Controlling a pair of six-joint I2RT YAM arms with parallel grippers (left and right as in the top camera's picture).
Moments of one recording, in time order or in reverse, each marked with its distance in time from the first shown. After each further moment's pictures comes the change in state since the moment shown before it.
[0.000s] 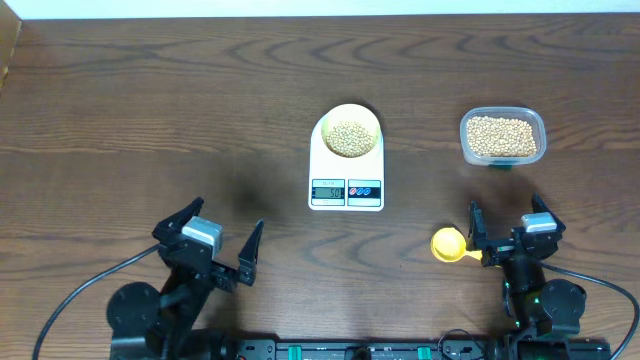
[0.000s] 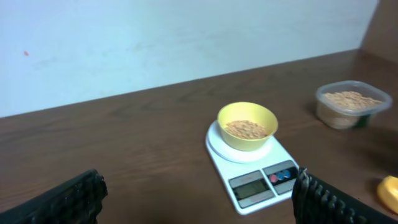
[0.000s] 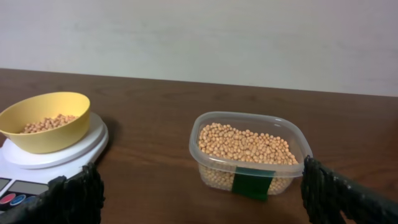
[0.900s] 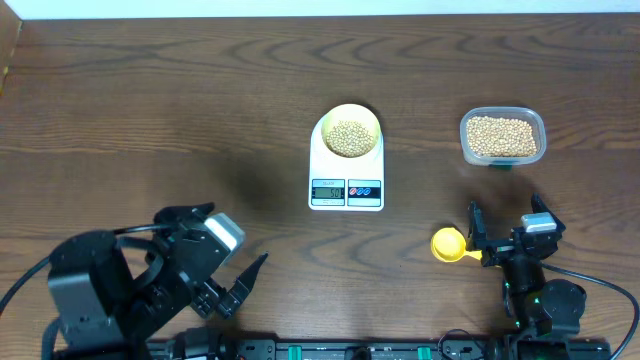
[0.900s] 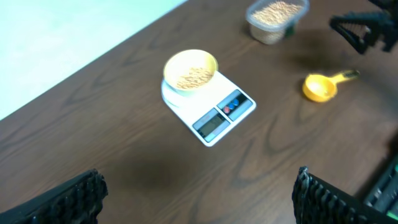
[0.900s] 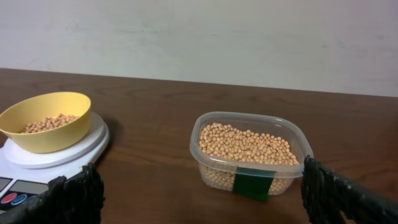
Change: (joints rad) left arm 0.090 0.462 0.656 -0.711 0.230 0.558; right arm 0.000 0.000 0.000 0.000 0.000 0.000
